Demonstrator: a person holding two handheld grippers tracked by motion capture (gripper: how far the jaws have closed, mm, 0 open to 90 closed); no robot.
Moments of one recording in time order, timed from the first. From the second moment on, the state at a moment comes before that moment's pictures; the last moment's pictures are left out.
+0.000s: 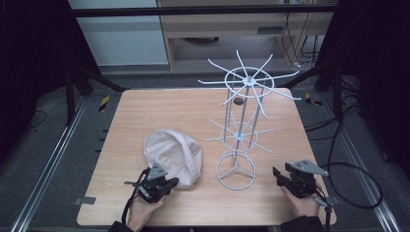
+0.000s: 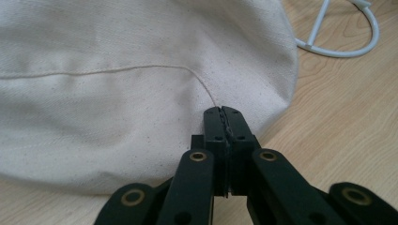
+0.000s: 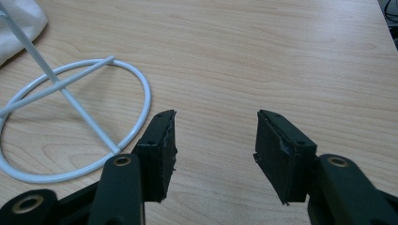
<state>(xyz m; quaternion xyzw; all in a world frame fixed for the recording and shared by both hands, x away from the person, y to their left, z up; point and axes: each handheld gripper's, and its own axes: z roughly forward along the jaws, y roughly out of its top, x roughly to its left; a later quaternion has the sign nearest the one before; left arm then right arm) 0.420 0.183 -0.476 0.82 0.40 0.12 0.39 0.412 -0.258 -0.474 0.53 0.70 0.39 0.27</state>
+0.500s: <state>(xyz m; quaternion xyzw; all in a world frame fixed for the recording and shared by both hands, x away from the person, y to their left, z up) 0.434 0.233 -0.435 0.76 0.45 0.20 0.42 0.412 -0.257 -0.474 0.53 0.71 0.38 0.27</state>
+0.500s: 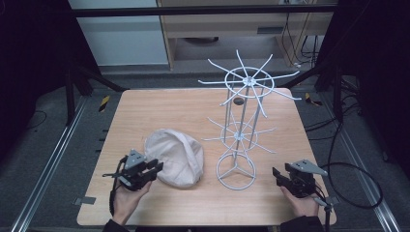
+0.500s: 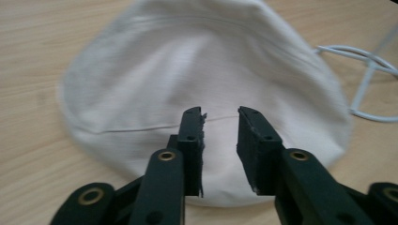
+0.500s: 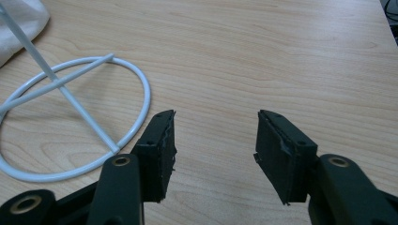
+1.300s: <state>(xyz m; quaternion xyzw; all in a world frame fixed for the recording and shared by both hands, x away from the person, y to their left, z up) 0.522 0.278 -0.456 0.75 0.51 0.23 0.36 0.413 -0.259 -0.476 0.54 0.70 0.38 0.27</state>
